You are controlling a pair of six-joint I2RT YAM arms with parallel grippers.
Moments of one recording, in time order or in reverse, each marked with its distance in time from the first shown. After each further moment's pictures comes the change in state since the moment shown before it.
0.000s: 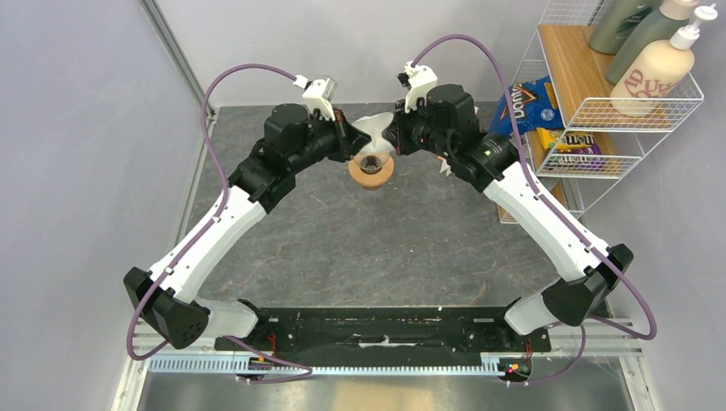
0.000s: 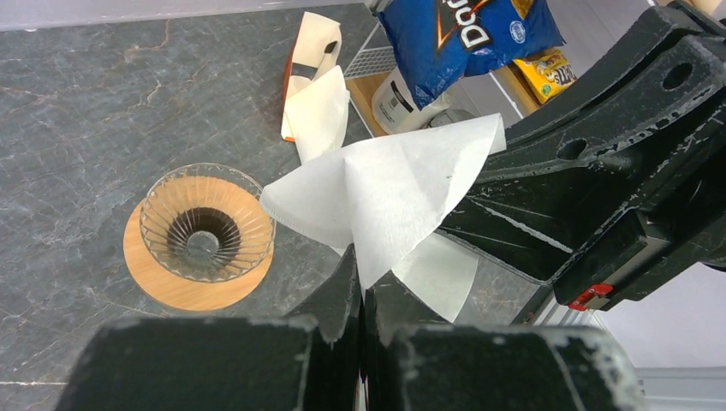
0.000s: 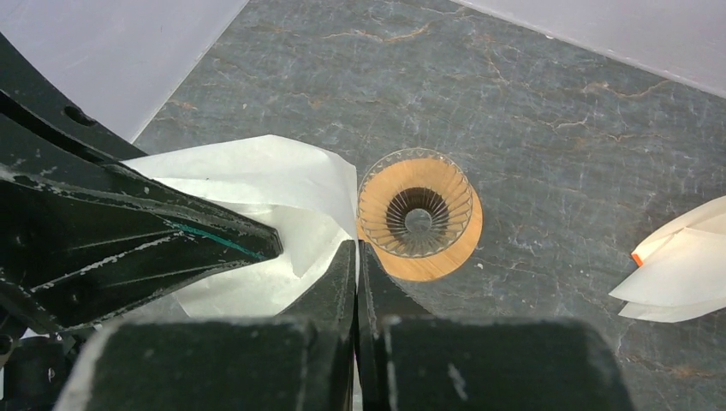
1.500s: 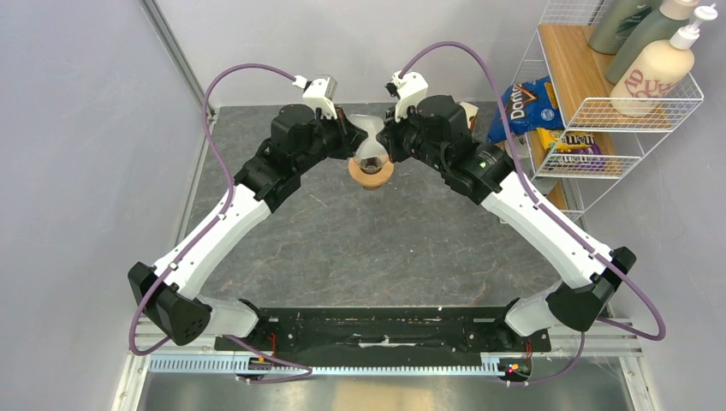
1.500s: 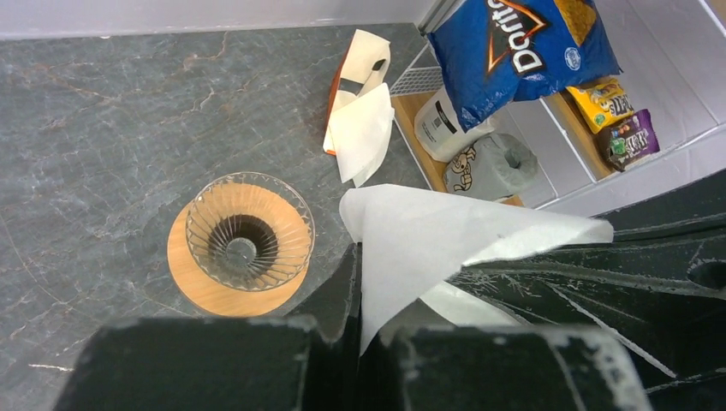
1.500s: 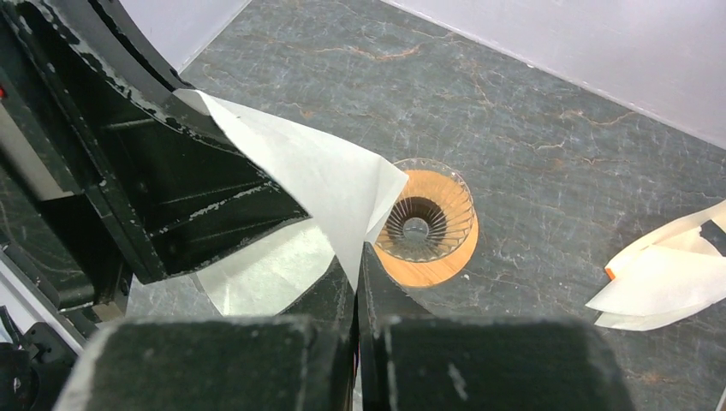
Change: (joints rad) left arm -0.018 0.023 0.000 0.008 -0.140 0.008; right arm 0.097 -0.031 -0.025 0.034 0.138 -0.062
